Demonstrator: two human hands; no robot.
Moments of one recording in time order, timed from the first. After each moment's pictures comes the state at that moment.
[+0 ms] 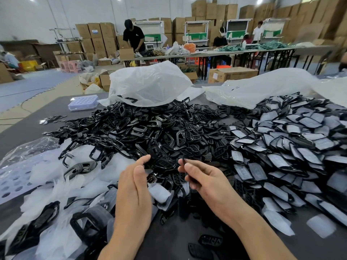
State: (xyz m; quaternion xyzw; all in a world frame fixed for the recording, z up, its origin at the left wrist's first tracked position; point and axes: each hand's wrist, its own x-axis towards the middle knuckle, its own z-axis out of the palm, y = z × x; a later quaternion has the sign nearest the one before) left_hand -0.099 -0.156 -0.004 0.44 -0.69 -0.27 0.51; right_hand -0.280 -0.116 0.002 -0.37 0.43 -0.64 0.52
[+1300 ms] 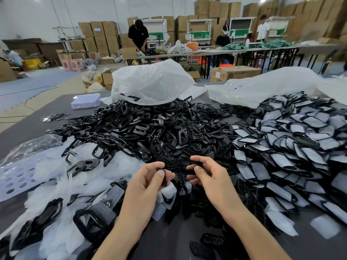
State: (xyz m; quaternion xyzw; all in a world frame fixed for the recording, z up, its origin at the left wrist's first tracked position) left_hand -0.107 -0.162 -0.001 0.34 -0.59 -0.56 0.47; right_hand -0.283 -0.119 -0.013 -0.43 0.58 -0.60 0.33
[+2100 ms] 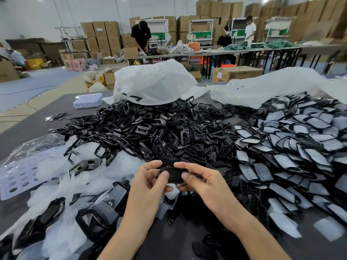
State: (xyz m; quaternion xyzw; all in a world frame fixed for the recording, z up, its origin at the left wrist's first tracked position) left_hand -0.109 -0.160 -0.004 0.38 -0.56 -0.55 0.49; right_hand -0.267 -0.108 0.002 -0.47 0.49 -0.59 0.44
